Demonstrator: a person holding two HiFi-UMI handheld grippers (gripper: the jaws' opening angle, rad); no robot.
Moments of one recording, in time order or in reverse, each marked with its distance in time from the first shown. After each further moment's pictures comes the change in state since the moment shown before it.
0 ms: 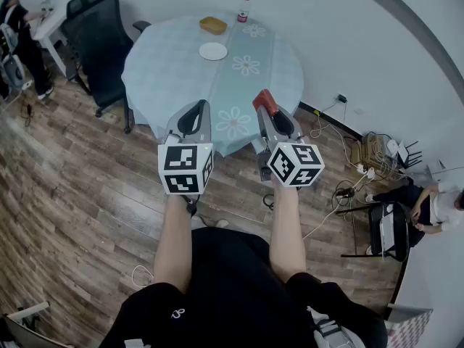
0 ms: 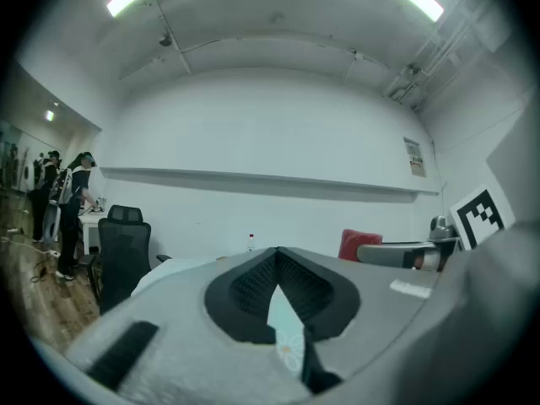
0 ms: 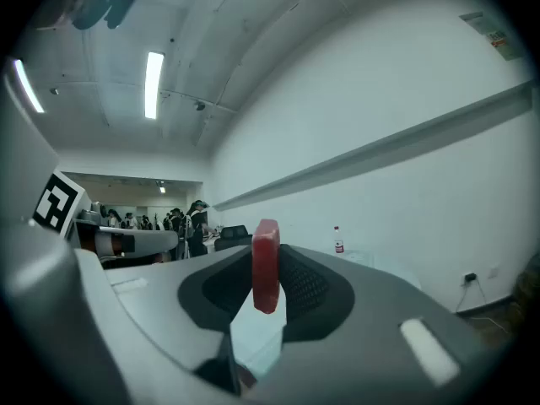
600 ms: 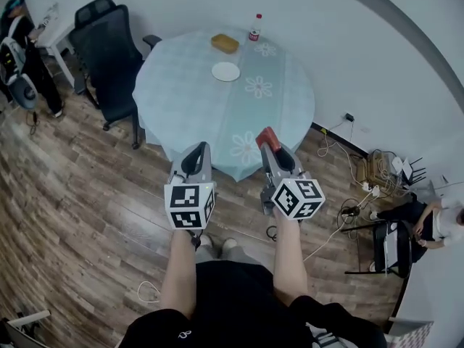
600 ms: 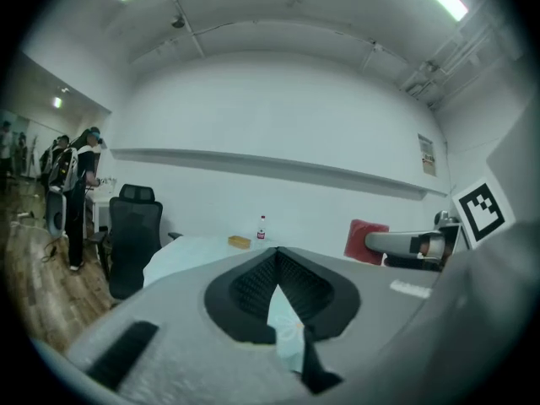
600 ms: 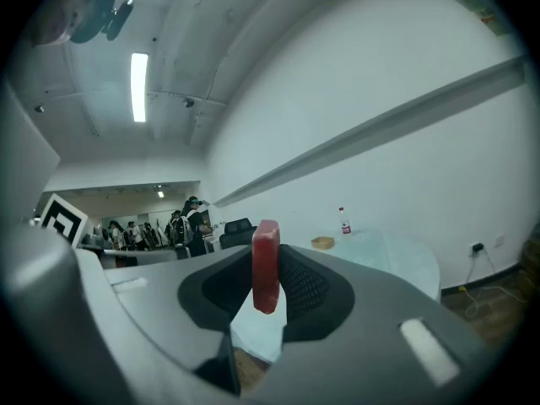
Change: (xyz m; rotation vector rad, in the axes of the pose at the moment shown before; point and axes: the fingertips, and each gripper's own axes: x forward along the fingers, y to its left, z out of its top) left arm -0.014 0.046 -0.055 -0.095 0.111 0.043; right arm 0.018 0.018 -0.042 0.103 0.085 0.009
